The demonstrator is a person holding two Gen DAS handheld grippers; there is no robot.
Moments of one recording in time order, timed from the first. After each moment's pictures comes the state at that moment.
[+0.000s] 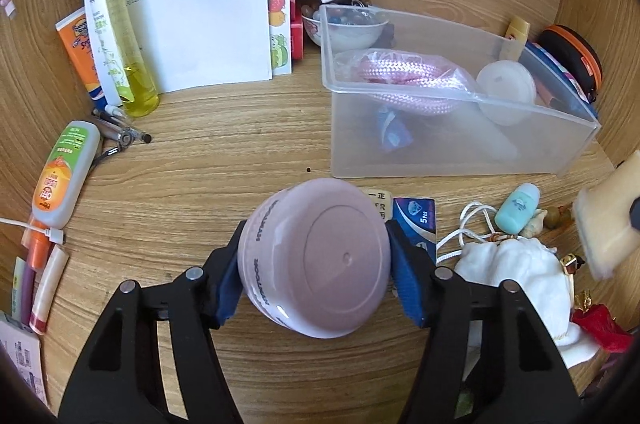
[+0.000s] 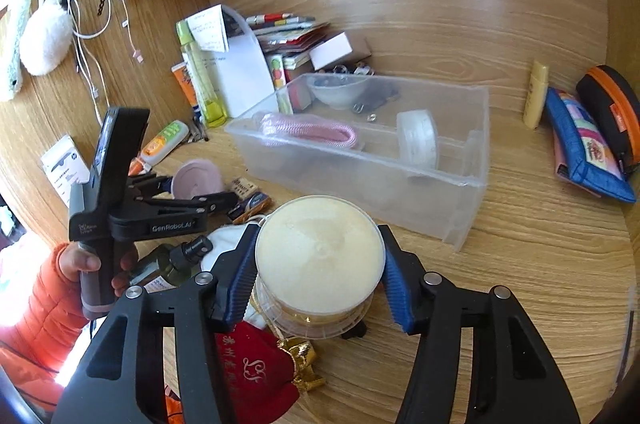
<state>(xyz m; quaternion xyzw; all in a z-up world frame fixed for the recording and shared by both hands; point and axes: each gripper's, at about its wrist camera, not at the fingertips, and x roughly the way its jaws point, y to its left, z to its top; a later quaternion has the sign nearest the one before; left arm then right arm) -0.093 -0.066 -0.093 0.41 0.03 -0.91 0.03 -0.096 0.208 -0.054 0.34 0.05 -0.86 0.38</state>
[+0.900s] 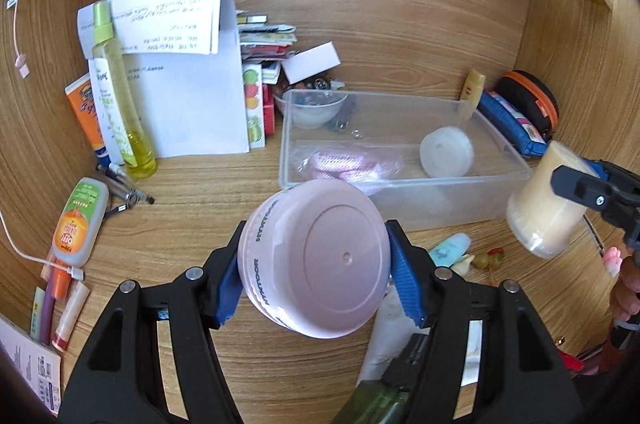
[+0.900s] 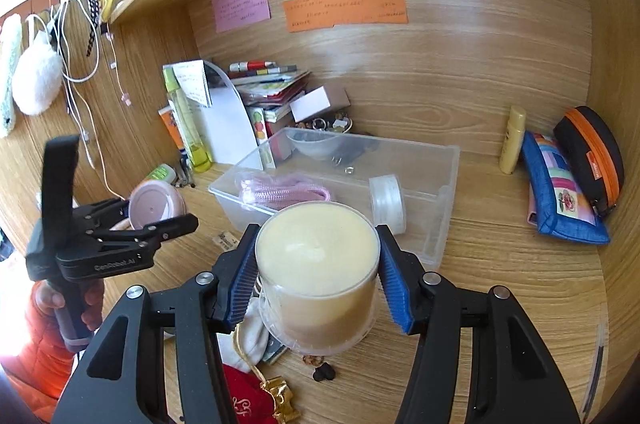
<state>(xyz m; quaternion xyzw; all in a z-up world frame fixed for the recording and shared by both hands) -0.073 -0.048 -0.030 0.34 0.03 -0.94 -0.01 -0.114 0.211 -0.019 0.30 0.04 -0.88 0.36</state>
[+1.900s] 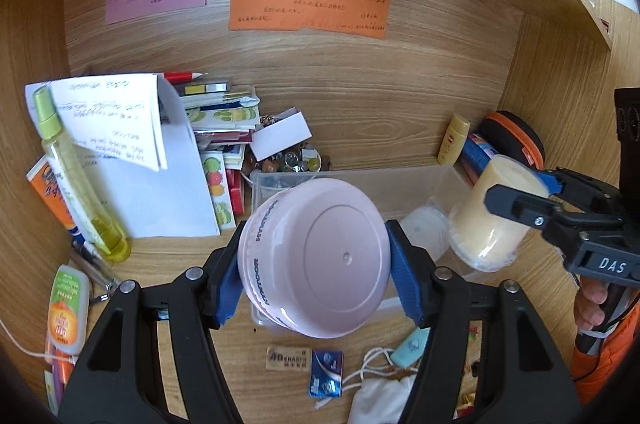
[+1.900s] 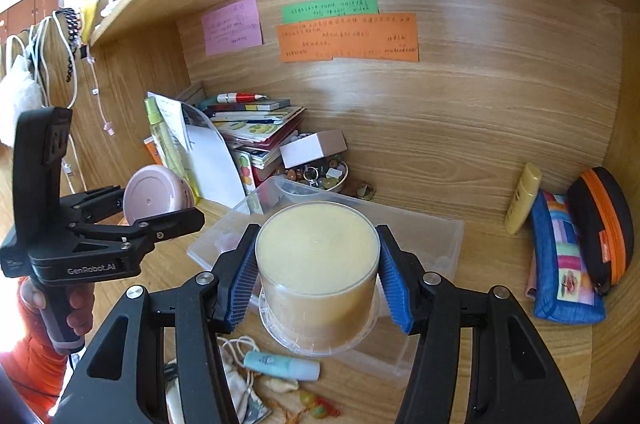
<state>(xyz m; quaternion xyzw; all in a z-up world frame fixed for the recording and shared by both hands) -0.142 -0.047 0.017 0.31 0.03 -0.95 -0.06 -0.176 0.180 0.015 0.28 0.05 -0.89 0.37</state>
